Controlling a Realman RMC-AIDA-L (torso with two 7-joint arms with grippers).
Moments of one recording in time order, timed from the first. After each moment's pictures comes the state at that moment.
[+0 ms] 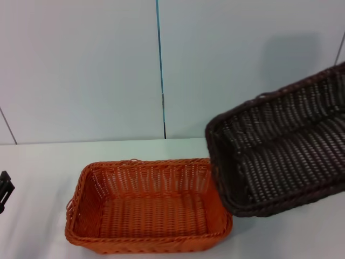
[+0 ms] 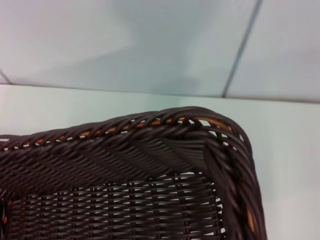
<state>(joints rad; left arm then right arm) 0.04 -2.09 -1.40 -0.94 2.72 0.60 -0.10 1.06 1.79 2.27 1.35 -2.94 1.97 3.01</state>
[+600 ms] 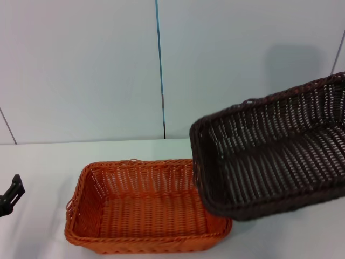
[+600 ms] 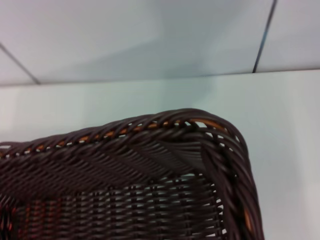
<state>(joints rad) -0.02 -2.05 -1.40 -0.92 2.80 0.50 -0.10 1.06 1.85 2.40 1.31 -2.94 1.96 3.01</state>
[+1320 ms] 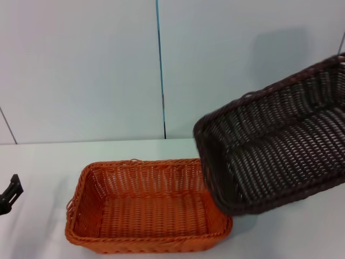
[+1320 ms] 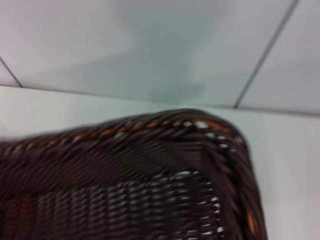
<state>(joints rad) -0.05 -2.04 -1.42 -0.89 2.80 0.49 -0.10 1.09 1.81 2.23 1.30 -2.94 1.91 3.01</state>
